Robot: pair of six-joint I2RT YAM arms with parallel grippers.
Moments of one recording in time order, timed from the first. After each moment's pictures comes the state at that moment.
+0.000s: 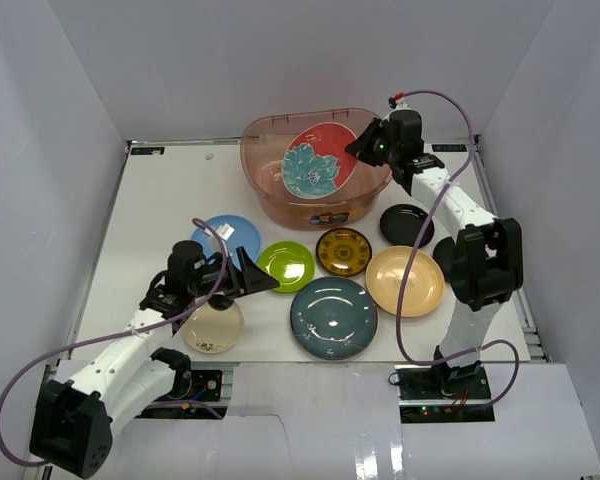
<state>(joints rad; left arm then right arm) -0.33 0.85 0.43 0.00 0.70 -0.79 0.31 1.82 1.53 -0.06 -0.23 0.63</state>
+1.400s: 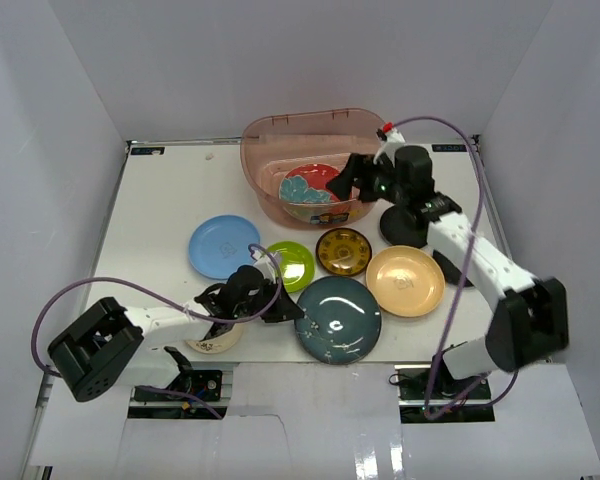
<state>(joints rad) -0.82 1.30 0.37 0.34 0.25 -0.85 0.42 1.56 1.28 -0.07 -0.28 0.39</state>
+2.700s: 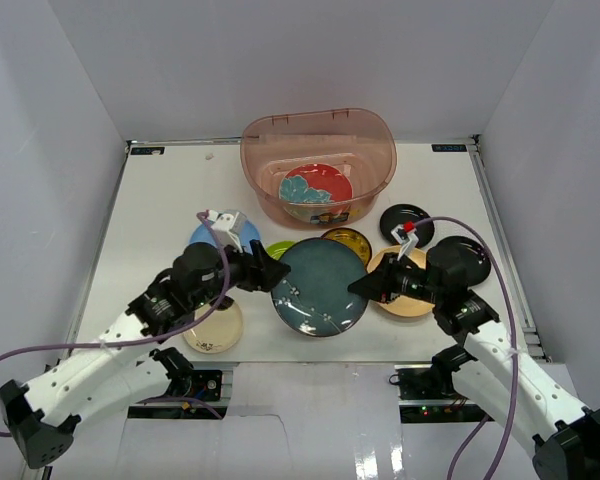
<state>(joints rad) -0.80 0.77 0.69 -0.24 0.01 -0.61 0.47 0.67 0.41 -0.08 -0.64 0.66</state>
